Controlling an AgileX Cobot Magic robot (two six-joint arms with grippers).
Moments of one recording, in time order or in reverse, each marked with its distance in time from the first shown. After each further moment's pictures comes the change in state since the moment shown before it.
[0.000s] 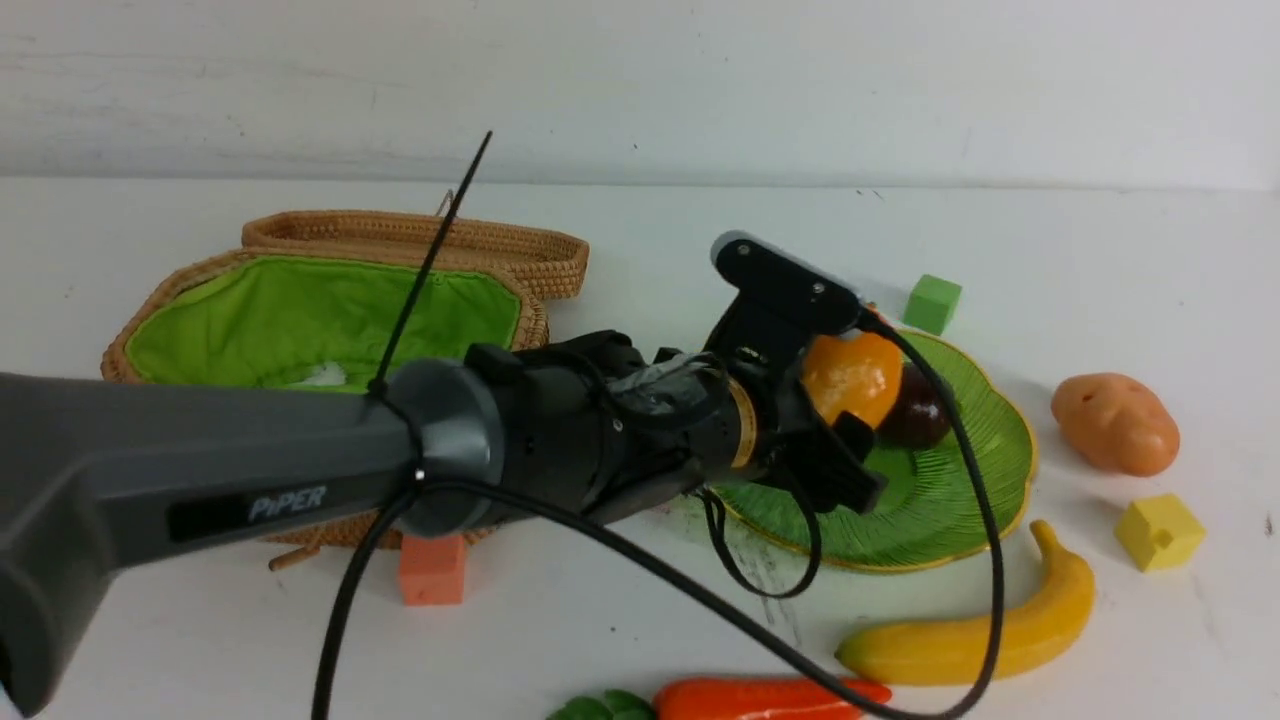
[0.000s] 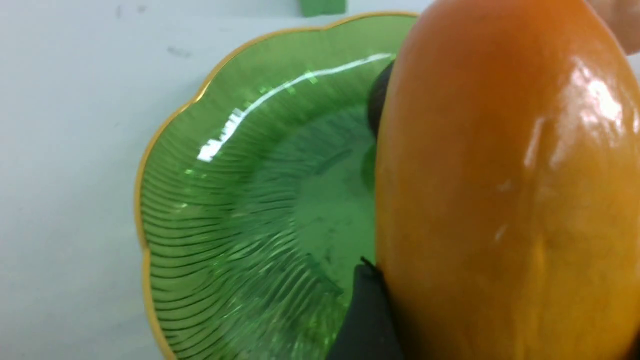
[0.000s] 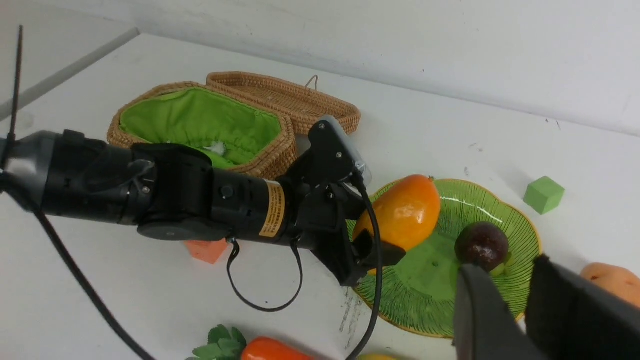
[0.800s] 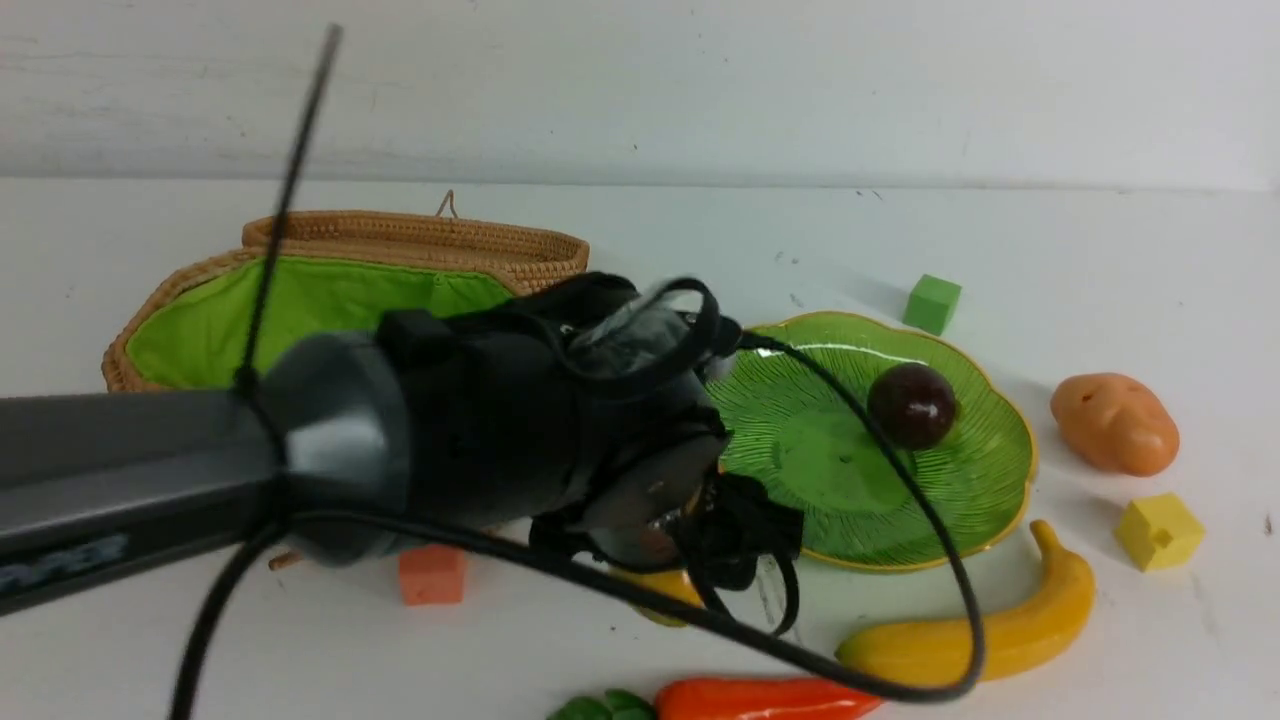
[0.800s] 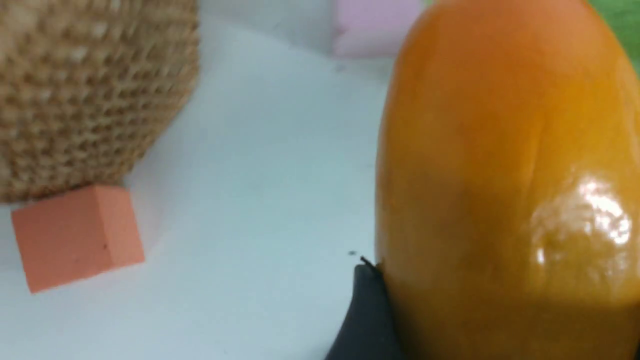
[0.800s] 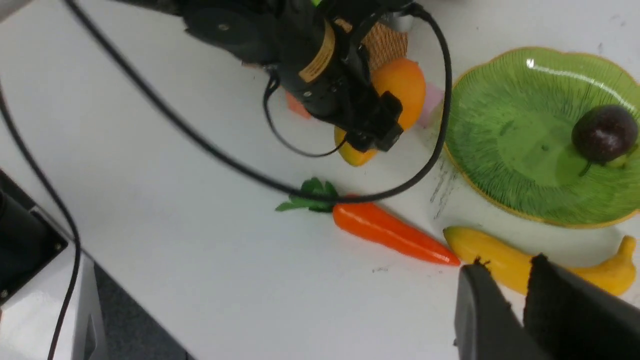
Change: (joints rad) right arm 0.000 0.000 0.000 0.178 0.225 -0.133; left arm -0.125 -0.228 0.010 -0.135 0.774 -0.308
